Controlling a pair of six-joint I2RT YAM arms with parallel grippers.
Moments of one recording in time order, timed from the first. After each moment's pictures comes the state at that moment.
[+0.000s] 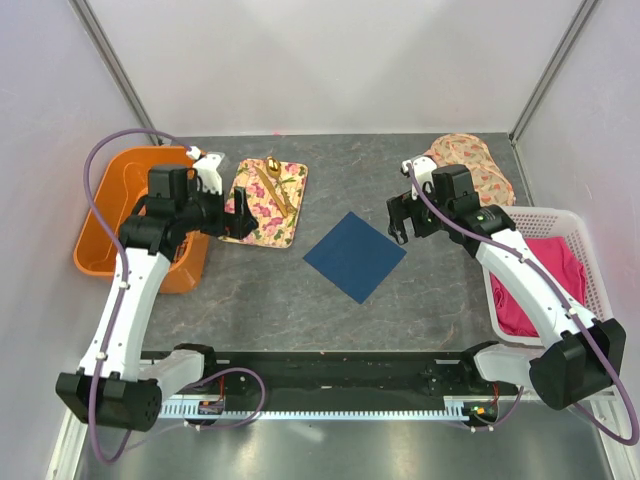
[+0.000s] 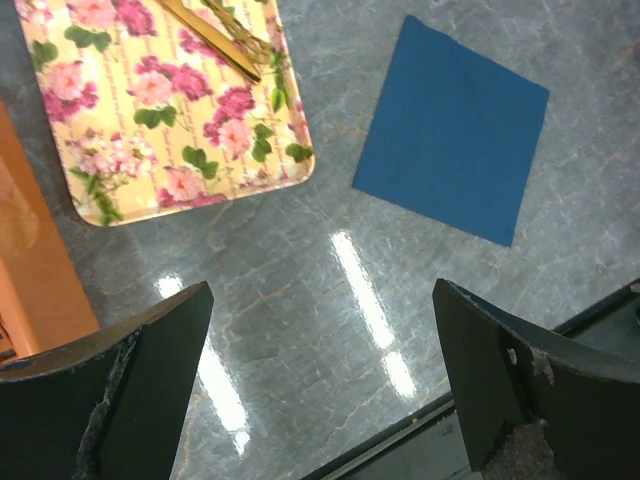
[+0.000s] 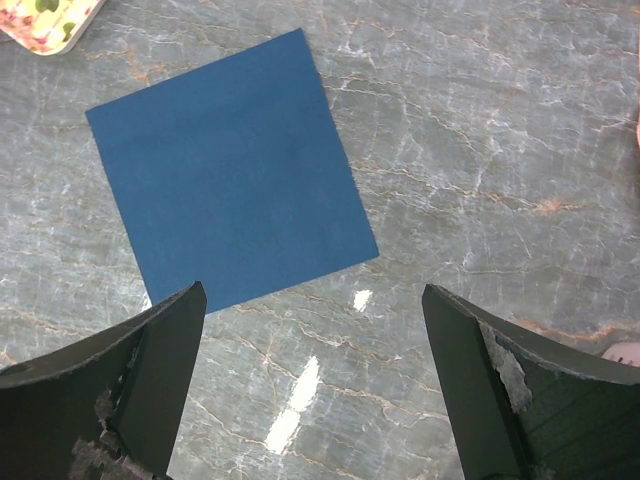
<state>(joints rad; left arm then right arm) -0.11 1.06 1.19 -0.81 0.39 0.01 0.36 1.24 1.12 -0.60 -0.14 -0.05</state>
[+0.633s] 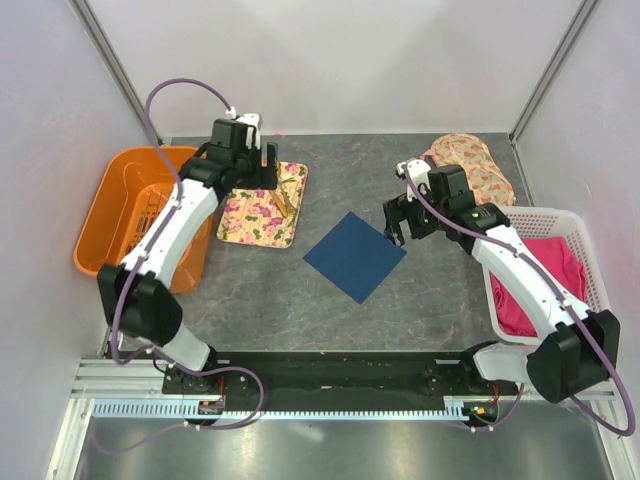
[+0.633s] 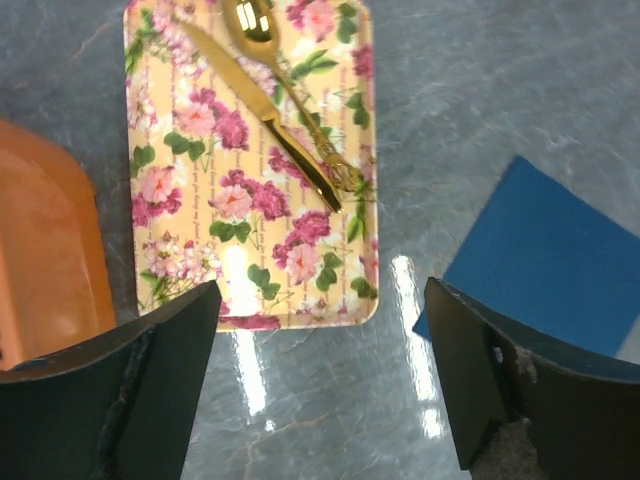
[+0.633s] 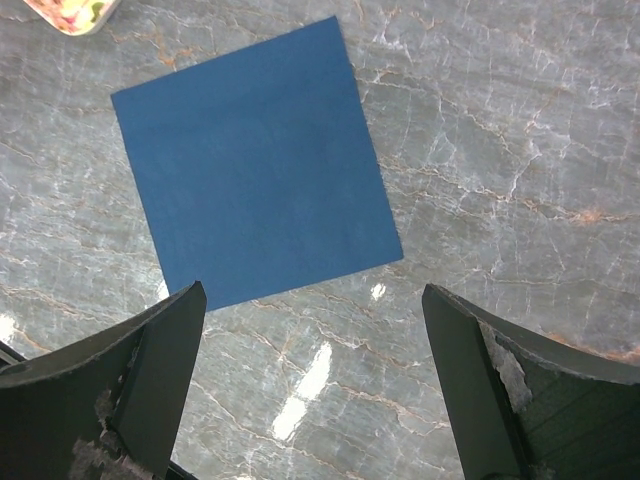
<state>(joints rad) -0.29 1.54 1.52 -0.67 -0.02 -0.13 0.36 1.27 1.12 -0.60 -0.20 -0.06</state>
